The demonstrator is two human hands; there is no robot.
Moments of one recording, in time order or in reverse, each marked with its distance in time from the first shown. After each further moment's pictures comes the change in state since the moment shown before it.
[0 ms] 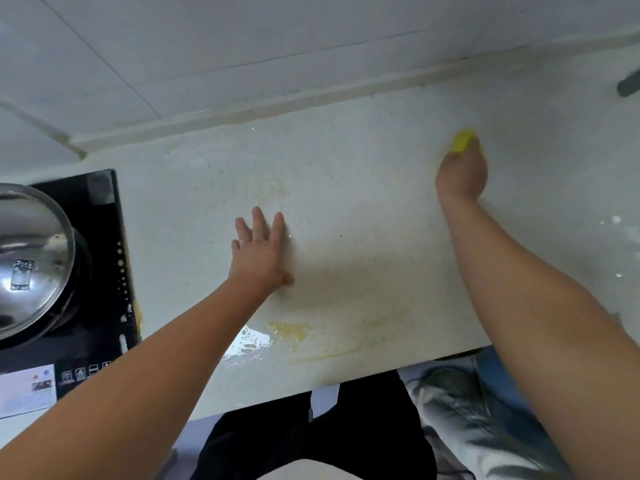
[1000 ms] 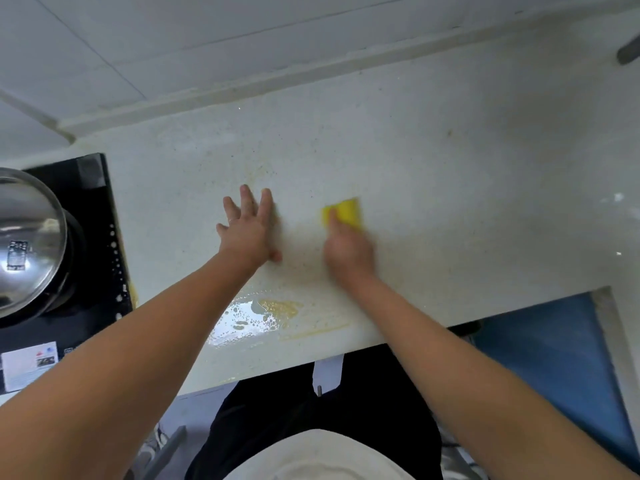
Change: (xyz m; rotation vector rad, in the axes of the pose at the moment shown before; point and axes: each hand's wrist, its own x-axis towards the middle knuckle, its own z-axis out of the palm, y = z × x) left_hand 0.002 0.006 -0.011 -0.034 -0.047 -0.049; right_hand -0.227 0.006 0.013 -0.186 -0.580 -0.570
